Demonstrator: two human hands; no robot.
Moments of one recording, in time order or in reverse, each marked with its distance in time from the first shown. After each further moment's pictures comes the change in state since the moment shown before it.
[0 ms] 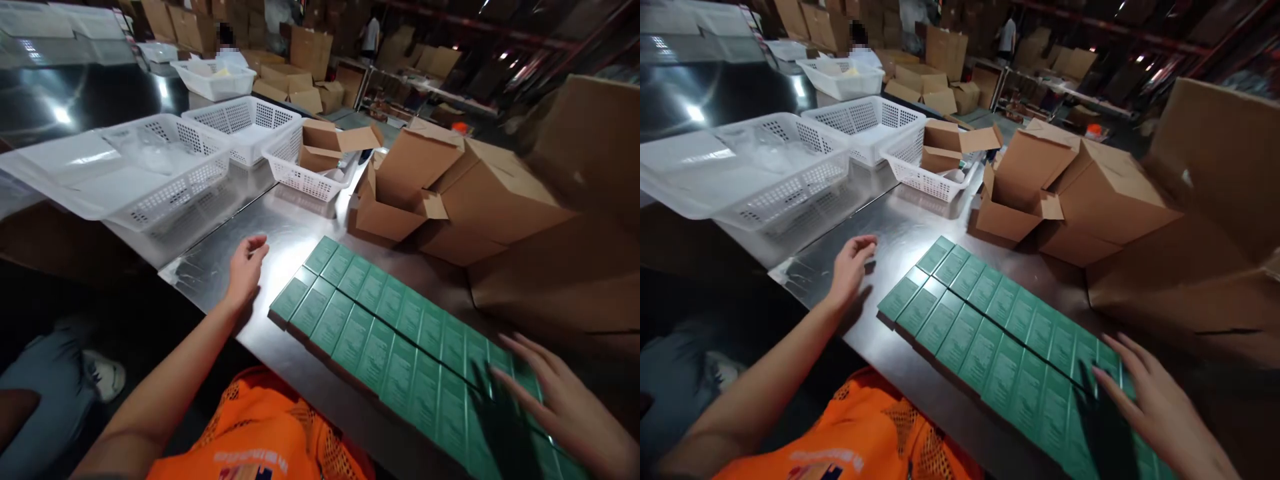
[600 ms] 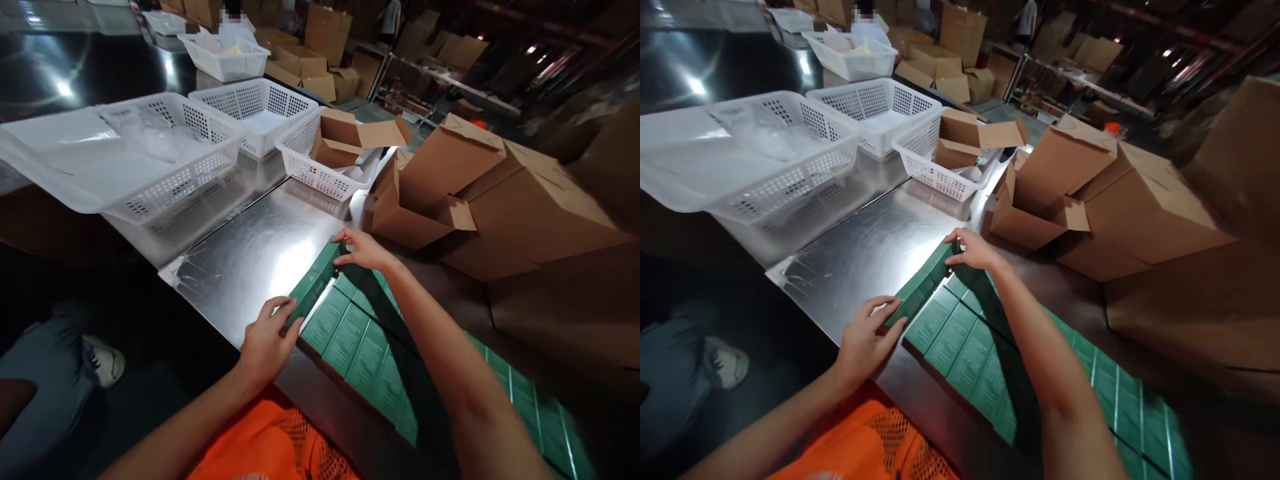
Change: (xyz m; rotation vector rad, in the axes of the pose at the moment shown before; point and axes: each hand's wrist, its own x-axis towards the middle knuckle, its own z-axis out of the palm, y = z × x) left_hand -0.091 -0.035 0.000 0.419 -0.139 0.277; right_hand 0.280 -0.251 0.134 0.406 -0.452 -0.511
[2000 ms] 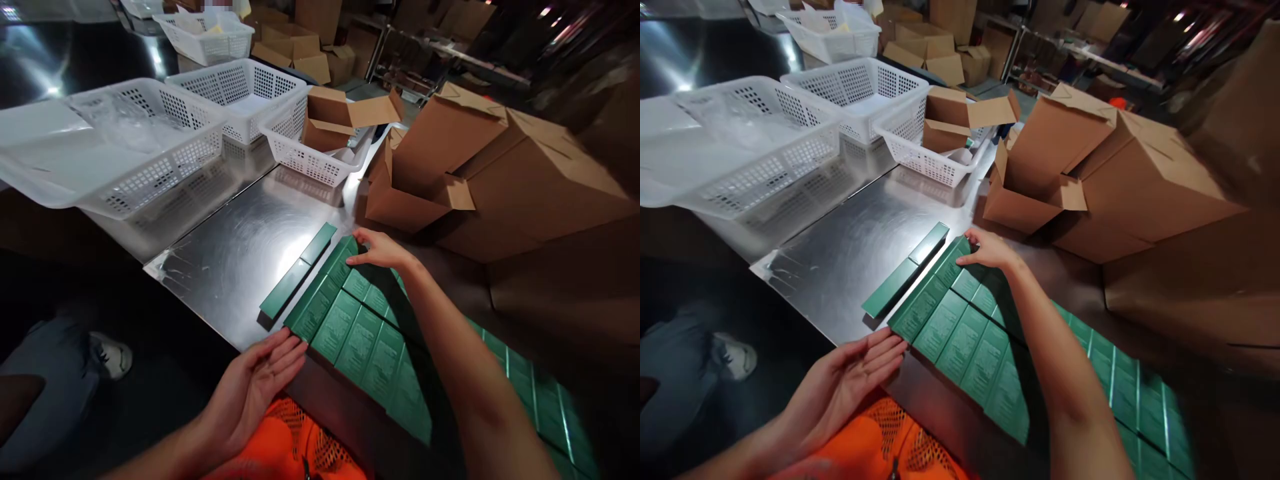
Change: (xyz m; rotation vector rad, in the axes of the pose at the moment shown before) left_hand -0.035 0.065 -0.032 -1.424 -0.084 -1.329; right_hand -0.054 0.024 -0.016 -0.079 -0.050 0.241
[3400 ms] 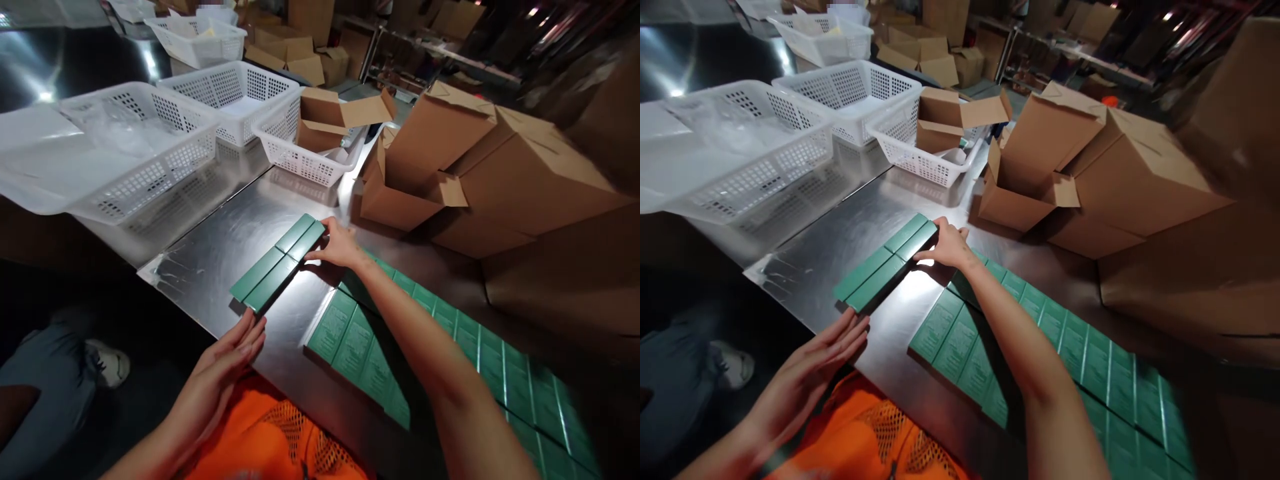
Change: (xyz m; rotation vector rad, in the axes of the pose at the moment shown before) left_hand -0.007 0.022 -0.028 0.249 -0.036 0.278; right_hand 0.027 -0.063 0.046 0.053 0.246 -0.037
